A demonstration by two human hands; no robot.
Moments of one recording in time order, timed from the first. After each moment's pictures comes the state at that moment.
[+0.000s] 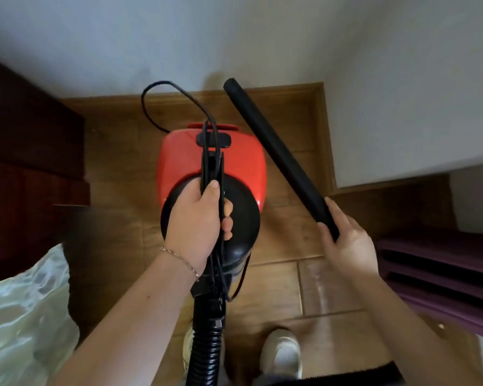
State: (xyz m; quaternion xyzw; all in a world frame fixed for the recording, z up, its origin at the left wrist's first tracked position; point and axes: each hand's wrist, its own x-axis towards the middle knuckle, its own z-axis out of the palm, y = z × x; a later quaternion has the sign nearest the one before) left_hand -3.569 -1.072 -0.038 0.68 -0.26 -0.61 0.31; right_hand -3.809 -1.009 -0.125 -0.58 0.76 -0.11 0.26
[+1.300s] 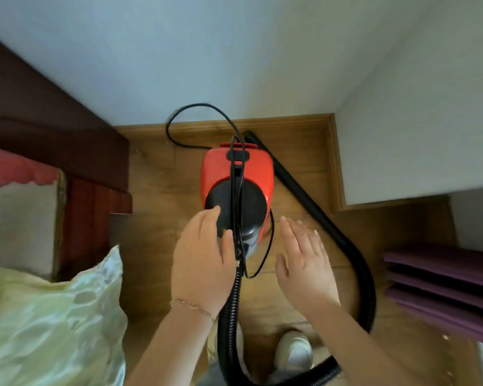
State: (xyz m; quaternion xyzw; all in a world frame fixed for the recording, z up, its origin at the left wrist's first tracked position) left_hand -3.525 -1.025 0.019 0.73 -0.59 -0.31 0.12; right_hand -3.692 -1.001 -0.030 -0.70 0.67 -0.03 0.24
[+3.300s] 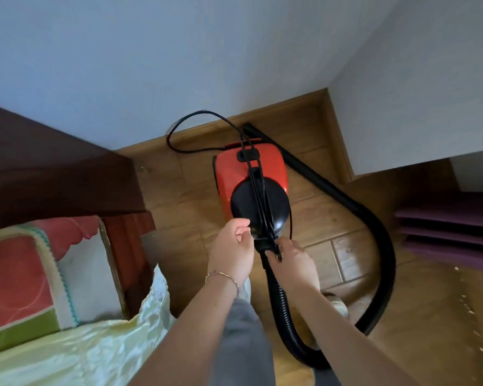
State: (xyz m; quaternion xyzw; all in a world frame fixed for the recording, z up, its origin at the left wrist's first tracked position) left_hand -3.476 -1.078 0.016 0.70 -0.45 -0.55 0.04; right_hand -3.593 -1.007 -0.049 -0.43 0.80 0.02 0.41
